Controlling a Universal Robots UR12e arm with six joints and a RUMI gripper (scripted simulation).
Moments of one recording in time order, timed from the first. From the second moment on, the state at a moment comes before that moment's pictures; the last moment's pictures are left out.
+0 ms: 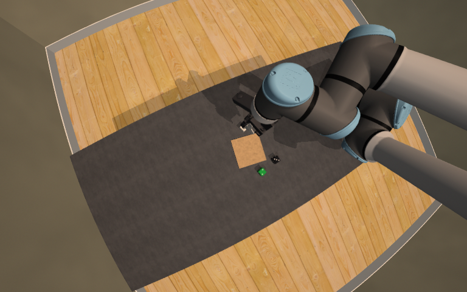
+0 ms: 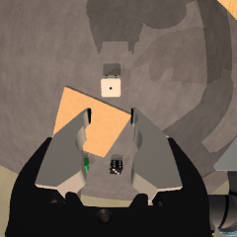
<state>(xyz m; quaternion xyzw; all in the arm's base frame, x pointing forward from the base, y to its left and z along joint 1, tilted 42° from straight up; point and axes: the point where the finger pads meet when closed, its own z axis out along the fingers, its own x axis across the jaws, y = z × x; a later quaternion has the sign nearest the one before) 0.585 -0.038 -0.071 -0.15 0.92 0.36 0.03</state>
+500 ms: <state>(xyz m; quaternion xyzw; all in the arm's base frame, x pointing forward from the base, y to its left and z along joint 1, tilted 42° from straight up) 0.585 -0.035 -0.075 -0.15 0.92 0.36 0.03</state>
